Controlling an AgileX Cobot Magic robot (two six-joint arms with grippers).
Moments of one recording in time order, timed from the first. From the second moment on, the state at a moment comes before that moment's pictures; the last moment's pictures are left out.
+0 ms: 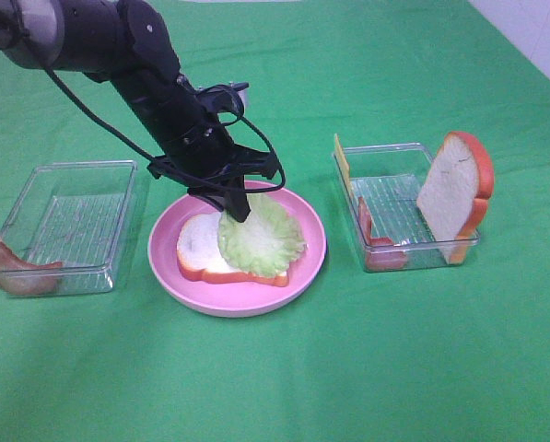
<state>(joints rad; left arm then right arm) -0.46 2.24 -1.68 -0.46 0.88 0.19 0.02 0.00 -0.50 0.08 1.07 0.06</state>
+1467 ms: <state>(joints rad) -0.30 1.80 -1.55 -0.04 1.21 -0.10 0.02 0.00 -0.50 0.08 1.07 0.06</state>
